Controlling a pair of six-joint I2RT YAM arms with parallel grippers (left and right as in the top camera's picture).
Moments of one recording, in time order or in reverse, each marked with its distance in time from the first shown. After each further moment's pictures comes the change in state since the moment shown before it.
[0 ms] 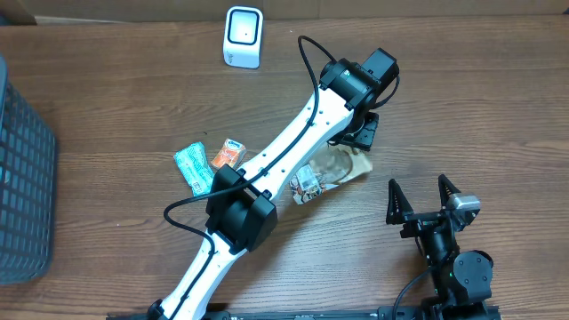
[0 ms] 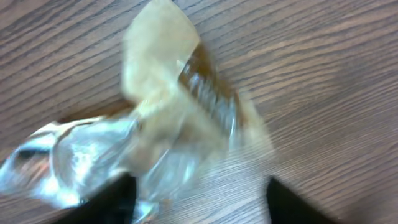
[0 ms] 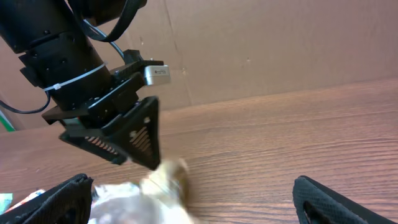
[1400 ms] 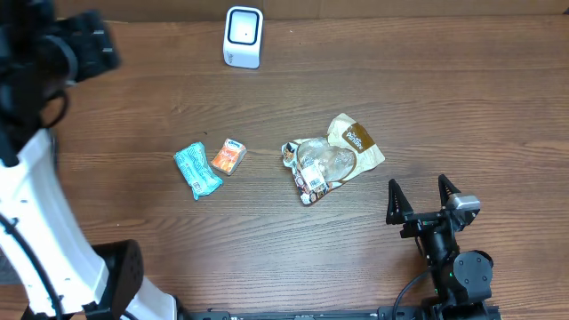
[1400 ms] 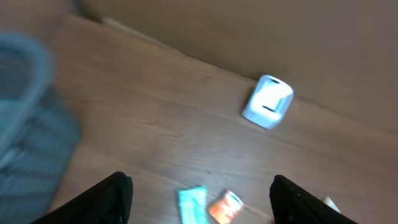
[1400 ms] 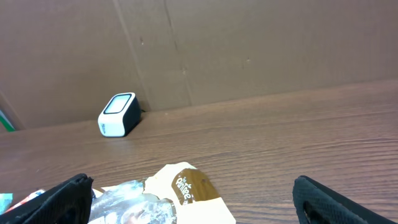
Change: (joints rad) left arm 0.909 -0.631 0.263 -0.233 -0.060 0.177; right arm 0.000 0.000 0.000 0.000 0.000 0.000
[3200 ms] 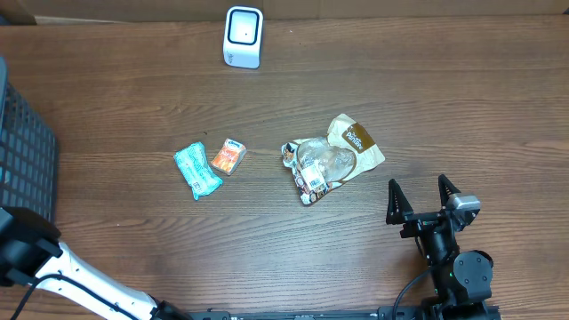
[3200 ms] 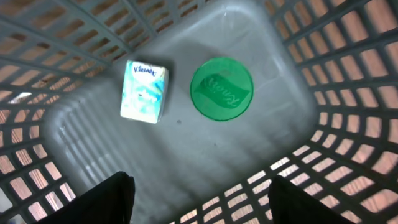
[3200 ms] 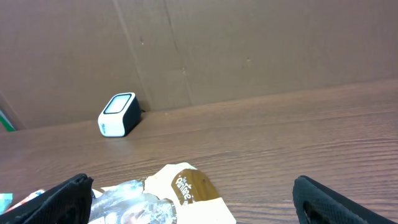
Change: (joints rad) left arm 0.729 0.499 -0.055 0.066 -0.078 0.019; right arm 0.000 0.000 0.000 0.000 0.000 0.000
